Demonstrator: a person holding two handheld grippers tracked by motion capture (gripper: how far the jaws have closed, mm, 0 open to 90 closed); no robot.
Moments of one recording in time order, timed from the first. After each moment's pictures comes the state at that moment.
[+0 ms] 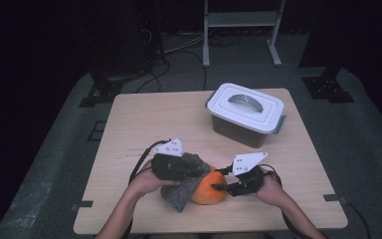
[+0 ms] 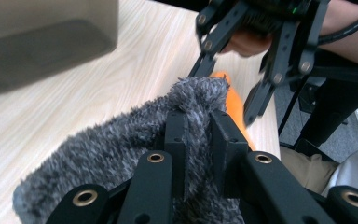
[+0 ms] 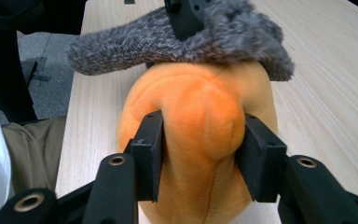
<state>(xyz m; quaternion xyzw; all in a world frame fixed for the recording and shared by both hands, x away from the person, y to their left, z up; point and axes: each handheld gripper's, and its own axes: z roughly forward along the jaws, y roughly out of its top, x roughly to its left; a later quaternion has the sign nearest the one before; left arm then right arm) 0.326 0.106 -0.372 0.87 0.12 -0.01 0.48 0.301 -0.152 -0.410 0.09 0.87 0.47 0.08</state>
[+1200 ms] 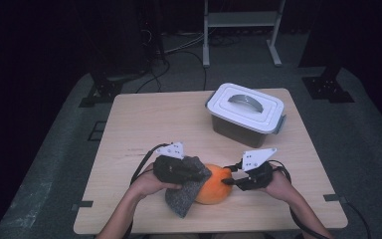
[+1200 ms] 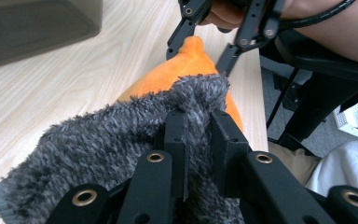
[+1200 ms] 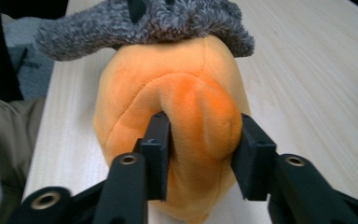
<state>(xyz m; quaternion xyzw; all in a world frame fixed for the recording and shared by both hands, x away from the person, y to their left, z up) 0.328 0.111 -0.391 0.87 0.14 -0.04 0.47 0.315 -0.179 -0.414 0.09 0.88 0.46 0.08</state>
